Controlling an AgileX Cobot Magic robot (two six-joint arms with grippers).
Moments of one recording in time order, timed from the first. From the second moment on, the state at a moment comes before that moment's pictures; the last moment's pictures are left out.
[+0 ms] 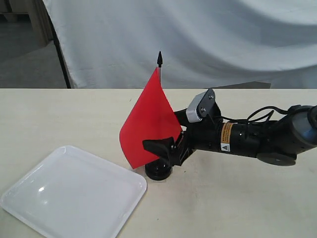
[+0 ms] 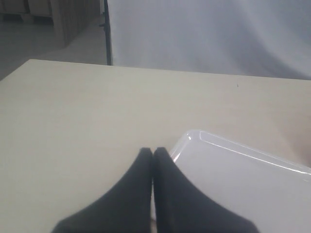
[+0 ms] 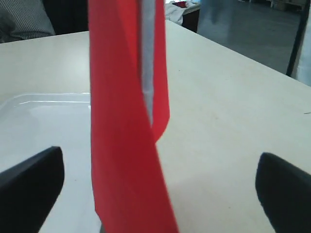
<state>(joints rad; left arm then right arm) -0.06 0.00 0.00 0.16 0.32 -0.25 0.27 2.08 -0.93 -1.05 -1.03 0.50</state>
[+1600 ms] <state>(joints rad) -0.06 0.00 0.00 0.16 0.32 -0.25 0.39 1.73 -0.82 -0.96 -0.86 0.52</state>
